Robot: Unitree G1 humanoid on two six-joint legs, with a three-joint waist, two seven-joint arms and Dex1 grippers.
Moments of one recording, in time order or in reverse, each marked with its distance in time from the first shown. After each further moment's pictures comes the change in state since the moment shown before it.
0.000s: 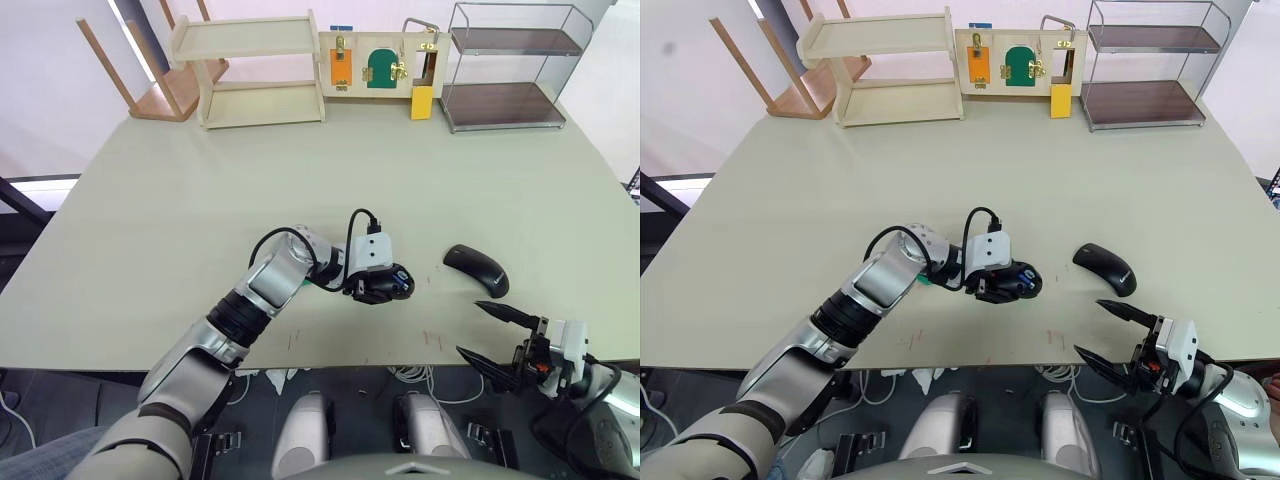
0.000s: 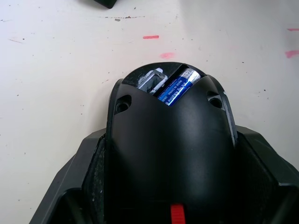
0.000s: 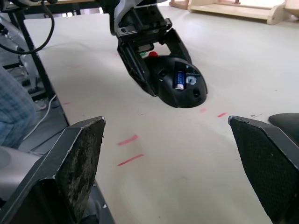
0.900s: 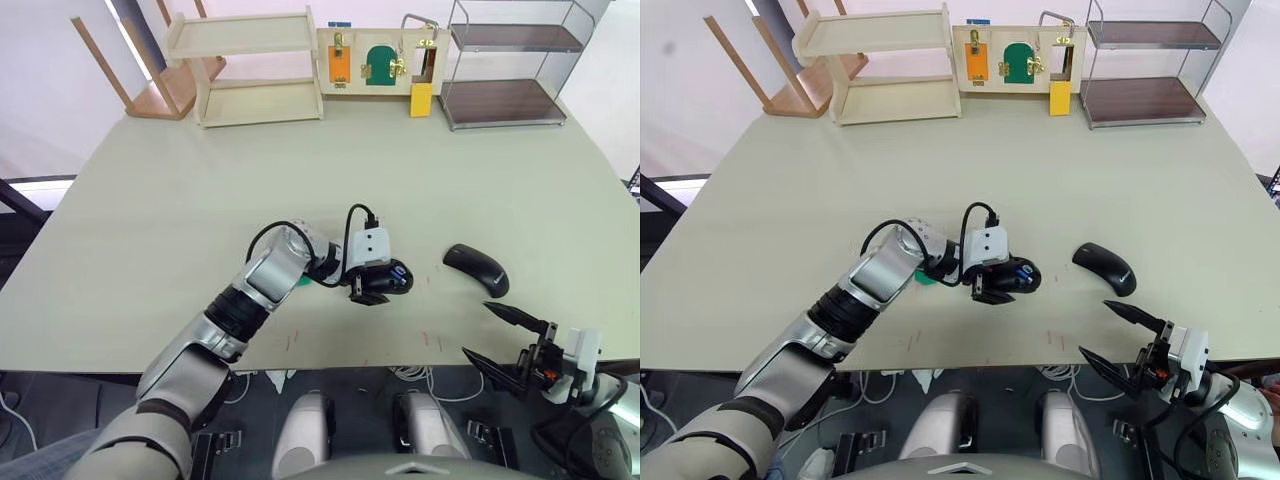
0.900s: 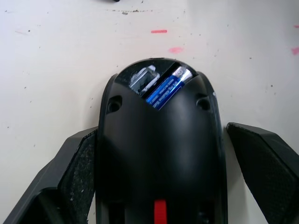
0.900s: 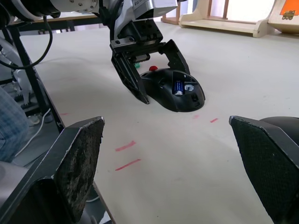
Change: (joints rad) left arm -0.026 0.013 0.014 0.003 -0.004 0.023 -0.032; right arm 0.025 0.042 -0.033 0.014 0.037 -0.053 0.049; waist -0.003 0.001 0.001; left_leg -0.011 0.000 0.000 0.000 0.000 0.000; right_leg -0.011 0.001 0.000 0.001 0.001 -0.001
